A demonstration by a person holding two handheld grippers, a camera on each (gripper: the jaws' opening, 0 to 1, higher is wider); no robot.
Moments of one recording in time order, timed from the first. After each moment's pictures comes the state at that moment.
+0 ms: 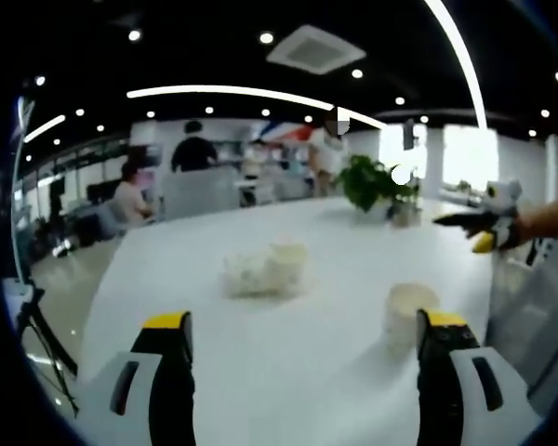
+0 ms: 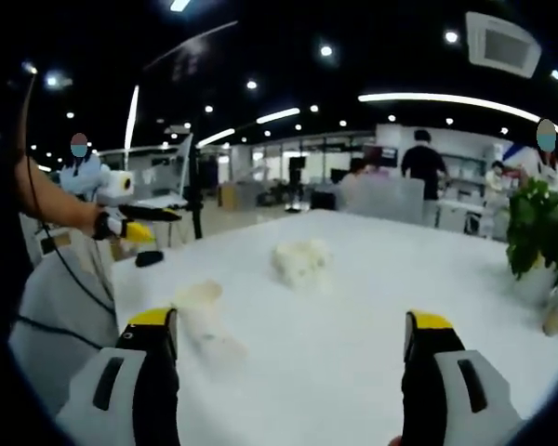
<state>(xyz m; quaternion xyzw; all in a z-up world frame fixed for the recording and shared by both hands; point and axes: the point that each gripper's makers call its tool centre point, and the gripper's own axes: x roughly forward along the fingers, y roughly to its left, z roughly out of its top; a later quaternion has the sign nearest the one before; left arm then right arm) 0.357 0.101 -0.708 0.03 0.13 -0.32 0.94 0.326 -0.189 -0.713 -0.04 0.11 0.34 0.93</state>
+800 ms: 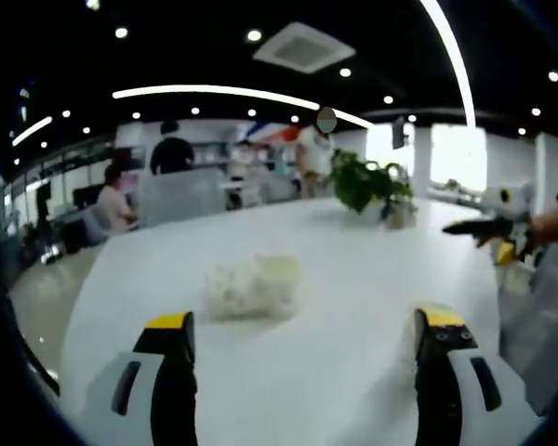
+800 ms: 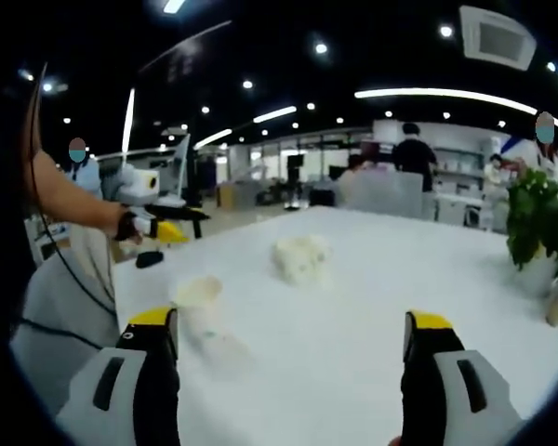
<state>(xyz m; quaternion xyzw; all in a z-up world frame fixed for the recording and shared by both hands) 0.409 0.059 -0.715 0.03 0.13 -0.36 0.93 0.325 -0.192 -0.720 -0.03 0.12 0.34 0.93</state>
